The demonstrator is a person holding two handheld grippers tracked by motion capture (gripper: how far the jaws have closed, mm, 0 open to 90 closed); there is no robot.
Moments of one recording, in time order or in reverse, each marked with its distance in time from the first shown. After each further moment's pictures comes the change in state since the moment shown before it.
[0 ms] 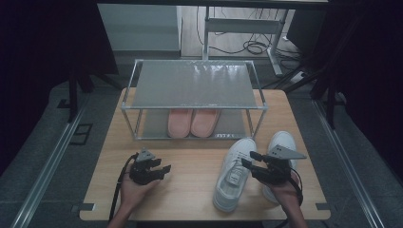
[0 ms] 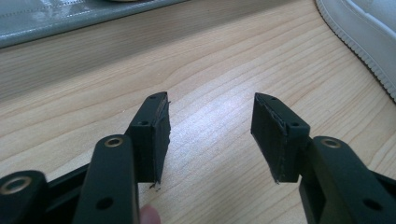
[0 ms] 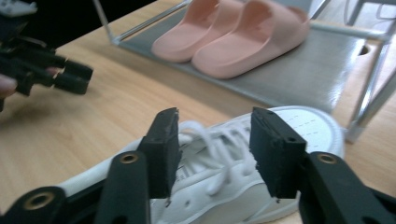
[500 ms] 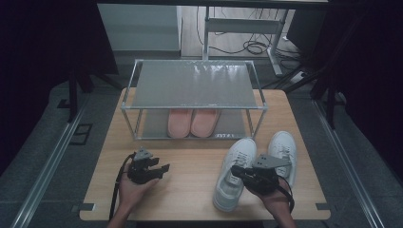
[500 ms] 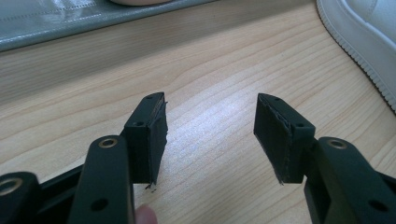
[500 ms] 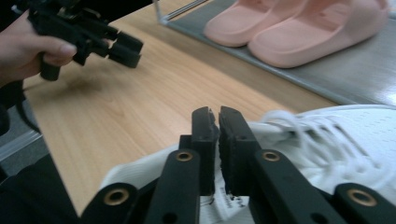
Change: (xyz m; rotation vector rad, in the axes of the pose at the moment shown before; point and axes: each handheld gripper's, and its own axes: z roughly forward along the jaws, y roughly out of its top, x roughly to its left) left arm 0.002 0.002 -0.006 -0.006 0.009 -0.020; right arm 0.039 -0.005 0.009 0.059 0.131 -0.063
